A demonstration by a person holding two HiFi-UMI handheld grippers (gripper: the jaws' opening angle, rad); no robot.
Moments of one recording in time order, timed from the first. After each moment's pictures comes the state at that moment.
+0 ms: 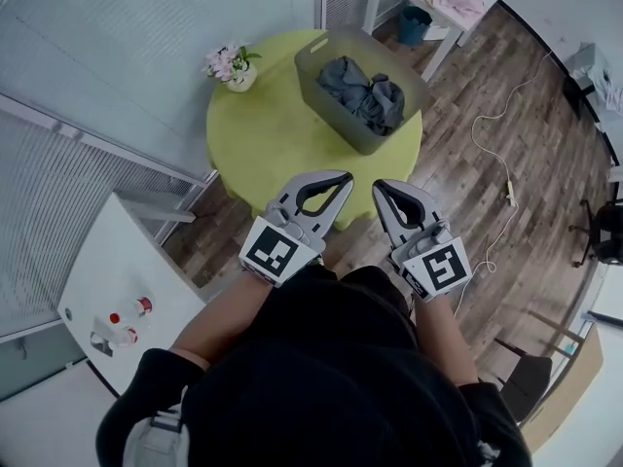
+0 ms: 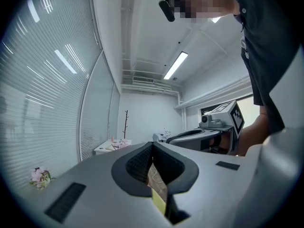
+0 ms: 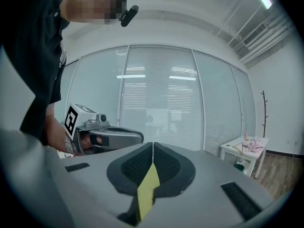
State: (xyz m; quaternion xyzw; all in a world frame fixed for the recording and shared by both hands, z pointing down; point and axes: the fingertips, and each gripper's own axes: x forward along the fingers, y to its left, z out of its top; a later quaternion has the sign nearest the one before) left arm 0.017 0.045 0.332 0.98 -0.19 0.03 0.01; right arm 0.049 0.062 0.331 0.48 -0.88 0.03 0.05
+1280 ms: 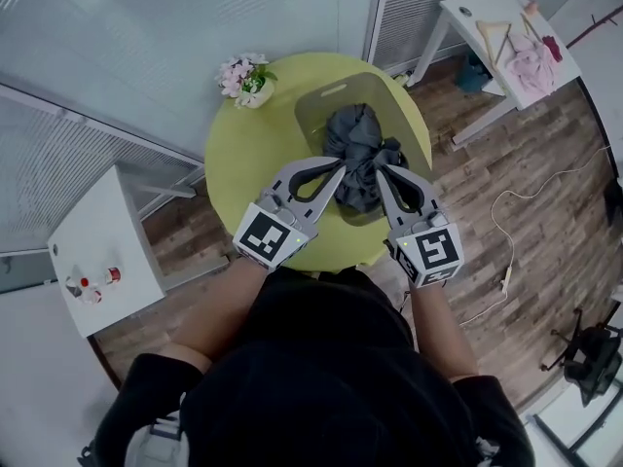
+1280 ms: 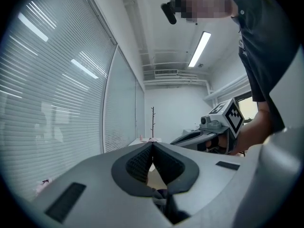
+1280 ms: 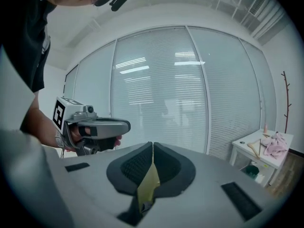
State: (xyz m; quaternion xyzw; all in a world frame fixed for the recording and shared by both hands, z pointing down) left arm 0.116 -0.181 0.353 0.93 -0.36 0.05 0.02; right arm 0.174 -0.187 0.373 0.38 -0.92 0.07 0.09
